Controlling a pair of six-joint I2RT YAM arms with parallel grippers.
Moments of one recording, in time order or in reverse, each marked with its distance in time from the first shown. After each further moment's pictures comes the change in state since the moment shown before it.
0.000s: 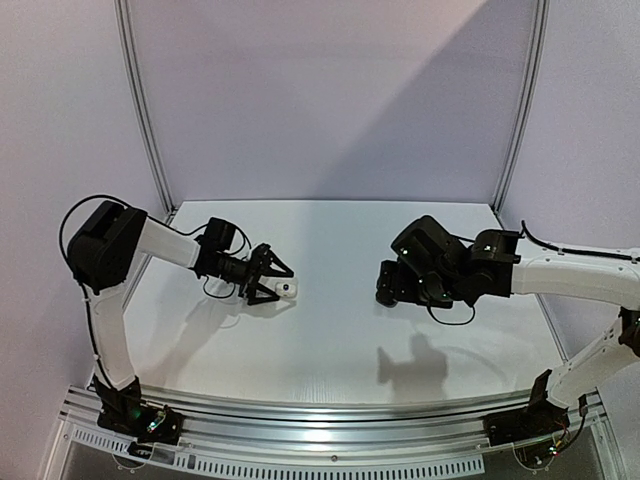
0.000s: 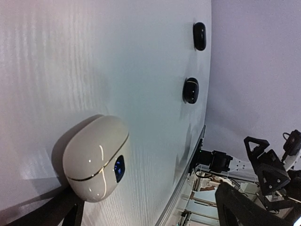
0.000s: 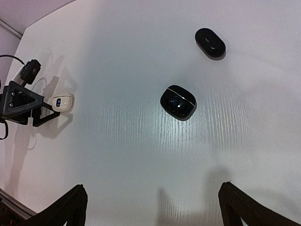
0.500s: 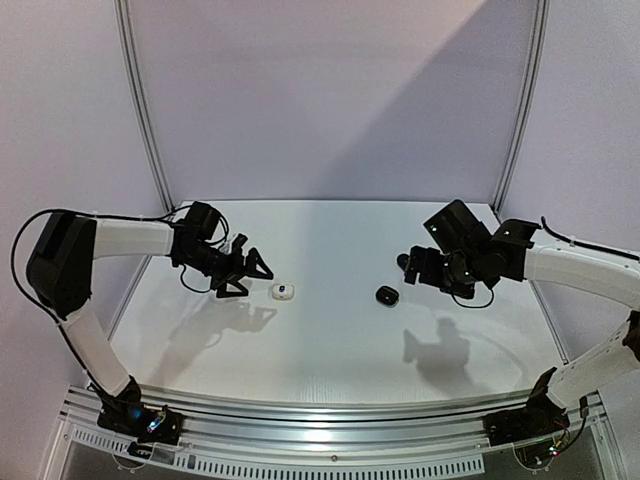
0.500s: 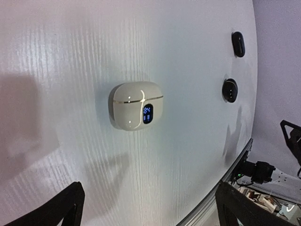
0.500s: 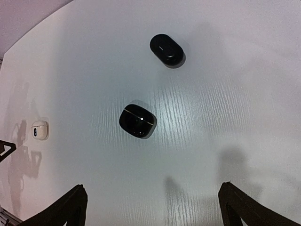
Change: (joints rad) left arm 0.005 -0.299 -0.027 -0.421 -0.332 0.183; right arm -0.222 -0.060 -0.067 0.001 -0.108 -0.048
